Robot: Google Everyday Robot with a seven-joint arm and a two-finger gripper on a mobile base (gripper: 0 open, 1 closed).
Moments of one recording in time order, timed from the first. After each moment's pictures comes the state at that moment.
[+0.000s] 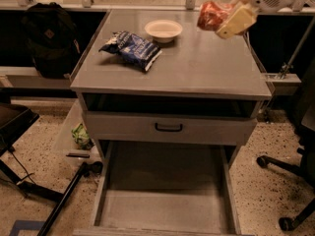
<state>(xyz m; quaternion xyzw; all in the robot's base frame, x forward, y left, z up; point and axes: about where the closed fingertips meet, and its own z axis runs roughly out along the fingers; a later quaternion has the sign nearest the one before) 0.660 -0.182 1.020 -0.54 0.75 -0.03 0.39</state>
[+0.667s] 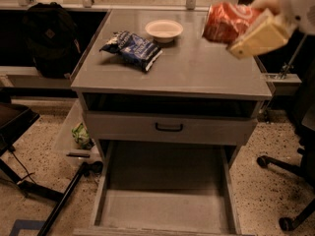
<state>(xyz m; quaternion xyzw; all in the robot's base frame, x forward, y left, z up) 0.508 -0.167 1.066 -0.52 0.74 -0.07 0.44</state>
